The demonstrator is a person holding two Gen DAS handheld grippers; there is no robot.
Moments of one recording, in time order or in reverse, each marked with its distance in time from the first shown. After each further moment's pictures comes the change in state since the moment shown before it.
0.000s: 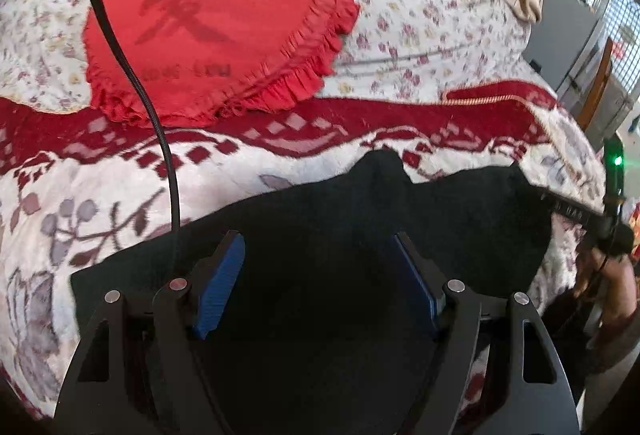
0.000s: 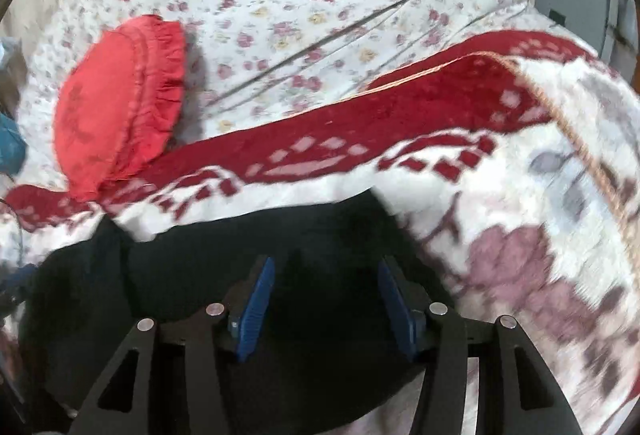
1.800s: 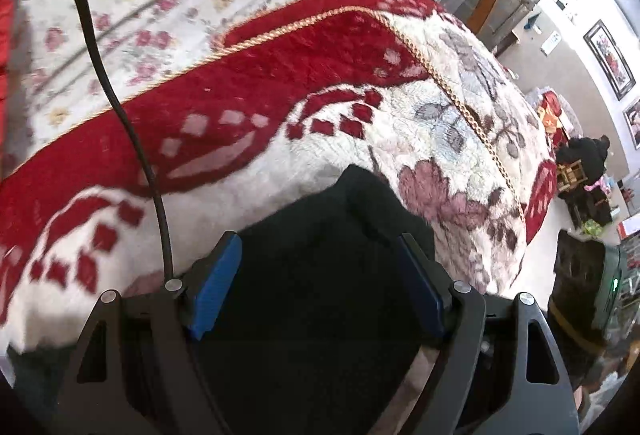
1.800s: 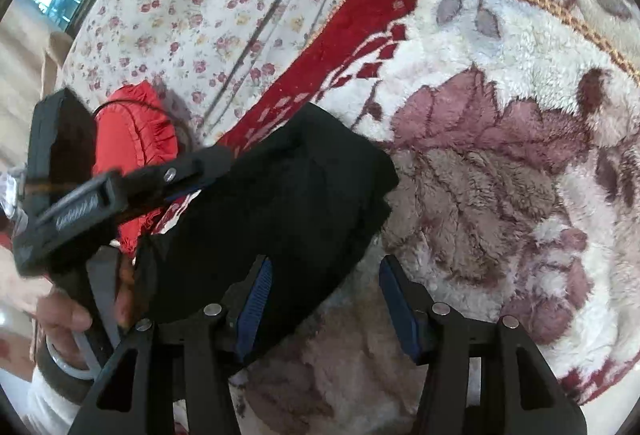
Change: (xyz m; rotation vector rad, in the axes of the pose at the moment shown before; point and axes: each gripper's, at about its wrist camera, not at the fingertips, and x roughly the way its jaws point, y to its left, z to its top) left arm 0.146 -0.240 0.085 0.311 0.289 -0.422; right arm -0.019 -0.076 -0.074 0.418 0.072 0.265
